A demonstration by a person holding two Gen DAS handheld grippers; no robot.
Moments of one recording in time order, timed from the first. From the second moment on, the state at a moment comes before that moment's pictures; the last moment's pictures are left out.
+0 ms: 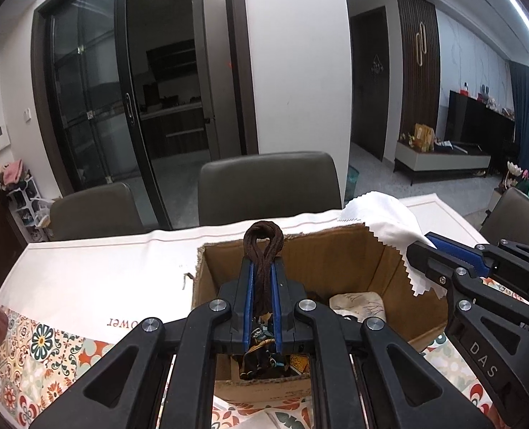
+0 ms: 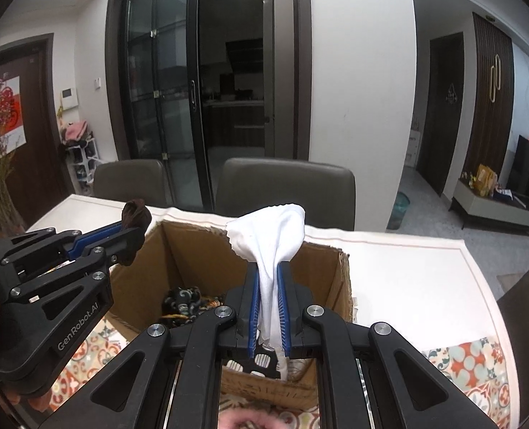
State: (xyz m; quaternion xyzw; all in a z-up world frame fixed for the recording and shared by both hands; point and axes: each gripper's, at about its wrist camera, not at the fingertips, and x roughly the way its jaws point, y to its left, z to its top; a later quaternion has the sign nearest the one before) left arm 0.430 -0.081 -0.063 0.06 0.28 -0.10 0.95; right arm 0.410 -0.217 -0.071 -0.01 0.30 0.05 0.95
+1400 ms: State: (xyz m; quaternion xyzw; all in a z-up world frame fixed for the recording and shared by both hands) left arm 0.388 -0.063 -0.048 0.06 0.28 -0.09 0.95; right arm 0.372 -0.230 -0.056 0.02 0.30 0.02 0.95
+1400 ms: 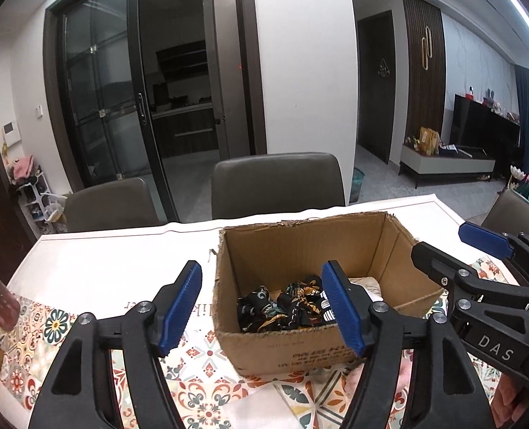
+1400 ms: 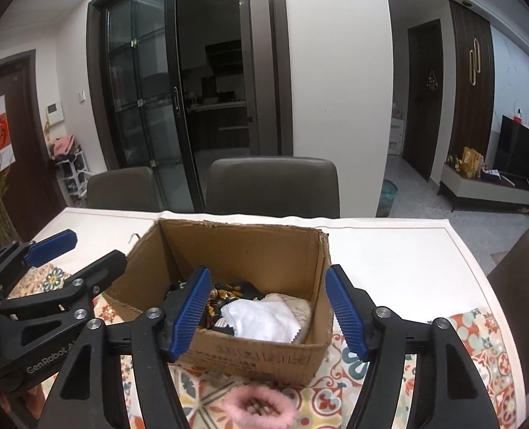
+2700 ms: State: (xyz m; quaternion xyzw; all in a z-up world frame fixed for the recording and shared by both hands) left arm 0.287 -0.023 -0.073 0.06 0.30 -0.04 0.95; right arm 0.290 -0.222 -0.088 0.05 0.32 0.00 0.94
